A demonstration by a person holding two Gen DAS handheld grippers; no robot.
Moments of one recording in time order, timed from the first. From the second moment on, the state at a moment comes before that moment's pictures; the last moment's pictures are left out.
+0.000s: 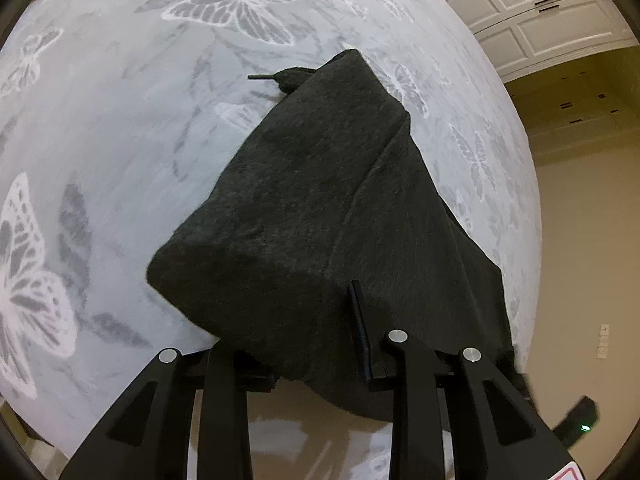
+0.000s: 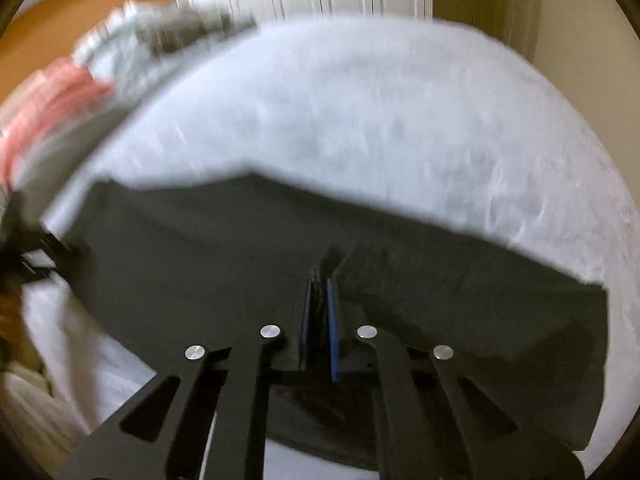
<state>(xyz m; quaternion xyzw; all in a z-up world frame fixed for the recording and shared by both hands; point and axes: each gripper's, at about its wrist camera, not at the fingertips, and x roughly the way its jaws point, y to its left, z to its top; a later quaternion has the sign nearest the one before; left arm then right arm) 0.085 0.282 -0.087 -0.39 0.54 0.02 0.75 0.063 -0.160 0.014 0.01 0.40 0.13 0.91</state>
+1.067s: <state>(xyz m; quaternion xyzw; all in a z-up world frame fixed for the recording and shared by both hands) 0.057 0.071 0.016 -0.15 0.43 -0.17 0.87 0.062 -0.249 0.016 0.10 0.41 0.04 0.90</state>
